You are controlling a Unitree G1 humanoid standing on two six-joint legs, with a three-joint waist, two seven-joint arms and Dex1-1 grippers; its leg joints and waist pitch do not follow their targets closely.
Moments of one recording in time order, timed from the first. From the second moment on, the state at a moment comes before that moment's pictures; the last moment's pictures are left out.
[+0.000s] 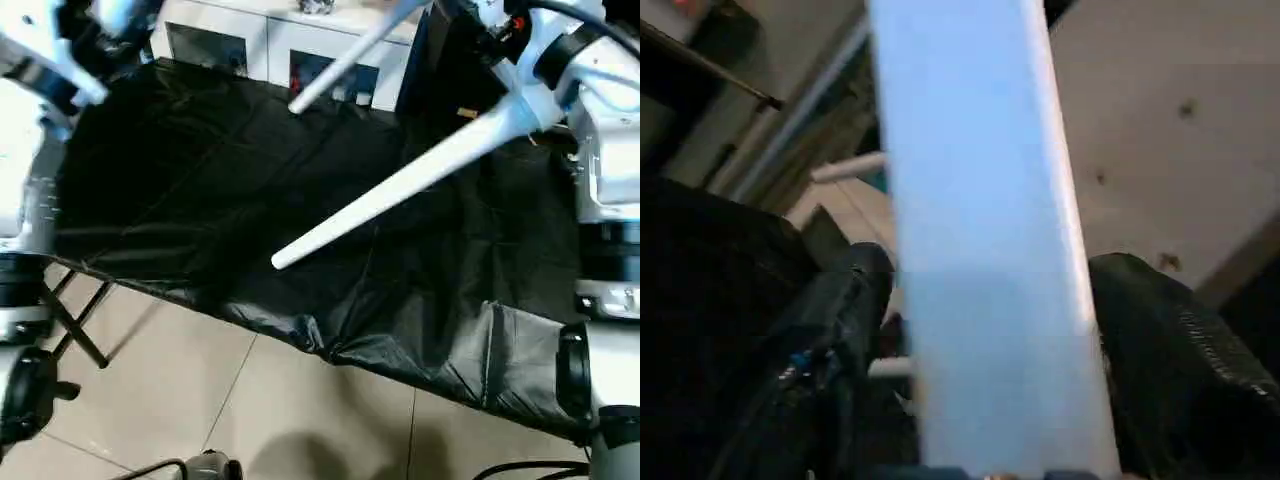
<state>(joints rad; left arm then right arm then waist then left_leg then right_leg) -0.86 0.41 0.15 0.31 -0.10 -0.06 -0.45 -0.92 -0.69 -0.08 0.24 0.18 0.17 0.67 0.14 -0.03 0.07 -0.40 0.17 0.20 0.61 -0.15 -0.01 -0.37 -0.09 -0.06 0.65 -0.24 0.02</state>
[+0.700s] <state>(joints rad) -0.87 0.42 0.13 0.40 -0.10 -0.12 -0.52 -0.83 -0.59 -0.64 0.44 0.63 0.15 0.55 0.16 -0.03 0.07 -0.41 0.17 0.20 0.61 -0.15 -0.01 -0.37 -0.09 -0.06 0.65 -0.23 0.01</state>
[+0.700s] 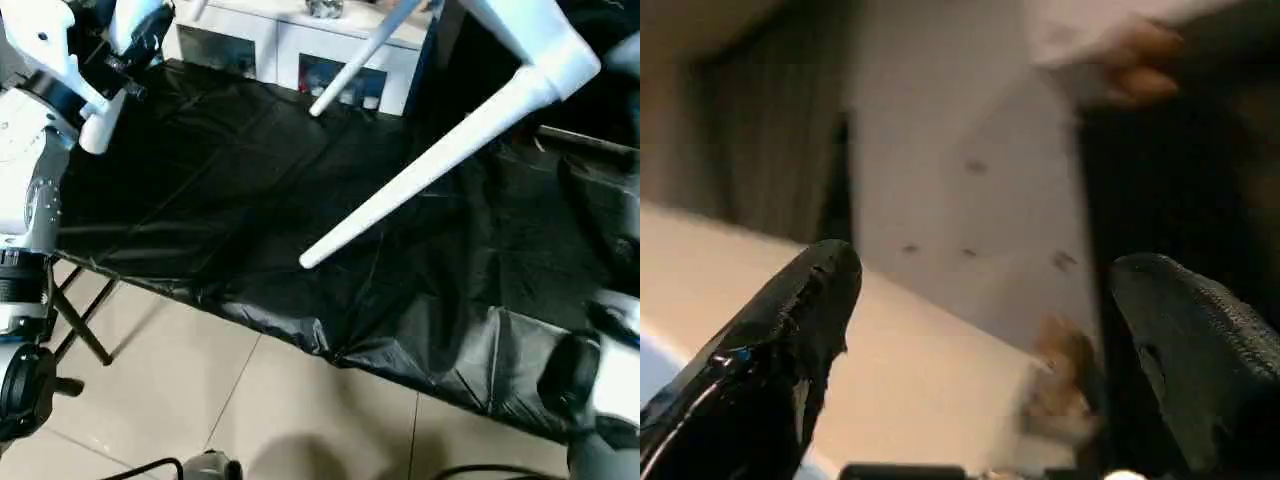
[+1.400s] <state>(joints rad) -0.86 0.46 0.13 0.47 -0.12 -0.15 -0.58 -0.78 -0.37 -0.42 0.91 0.55 0.21 0.91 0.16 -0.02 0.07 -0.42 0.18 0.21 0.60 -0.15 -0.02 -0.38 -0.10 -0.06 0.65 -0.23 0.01</state>
